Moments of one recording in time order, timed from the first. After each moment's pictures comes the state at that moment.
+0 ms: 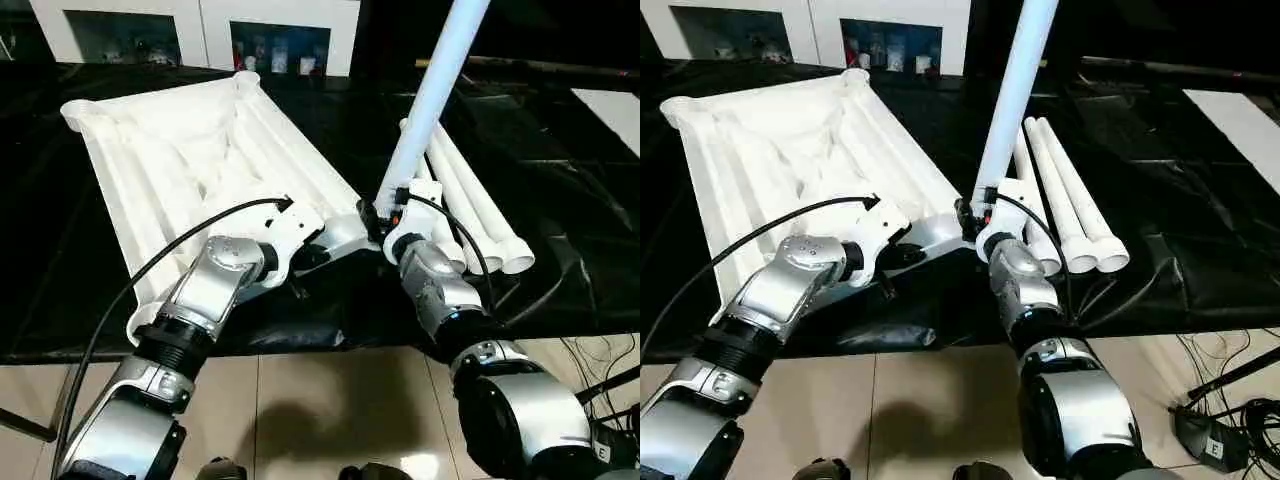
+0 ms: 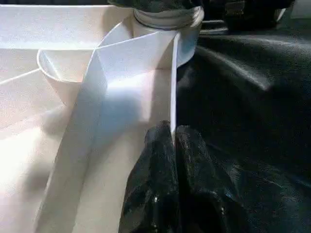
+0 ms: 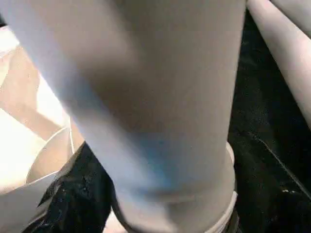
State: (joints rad) left arm -0.67 0.25 -0.25 0.48 0.09 0.38 -0.75; right arm -0.84 0.02 -0.15 1.11 0.22 -0.07 0.14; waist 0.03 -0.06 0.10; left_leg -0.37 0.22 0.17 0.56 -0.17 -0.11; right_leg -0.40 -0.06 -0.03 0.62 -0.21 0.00
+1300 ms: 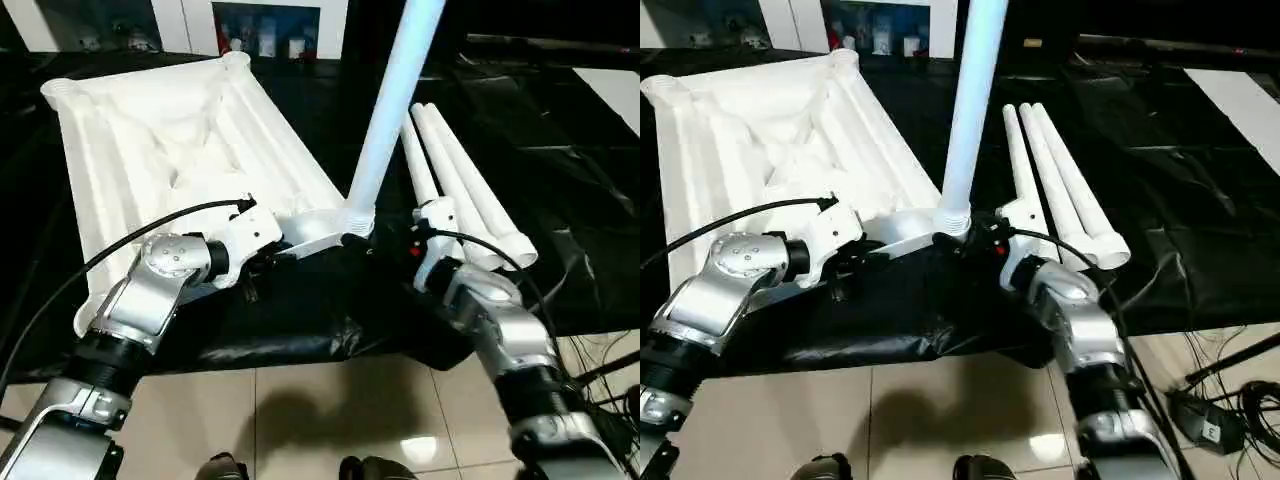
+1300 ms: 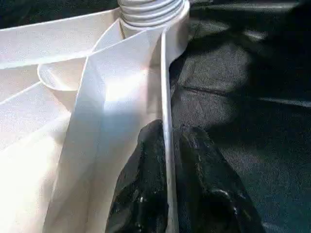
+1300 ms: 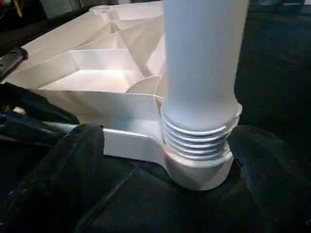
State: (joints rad) left arm -0.59 0.44 -0.24 0.39 0.07 0.18 -0.91; right arm -0.44 -0.20 0.01 0.36 0.25 0.20 0.70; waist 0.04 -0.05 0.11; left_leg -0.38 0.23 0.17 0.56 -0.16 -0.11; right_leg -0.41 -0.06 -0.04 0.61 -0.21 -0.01
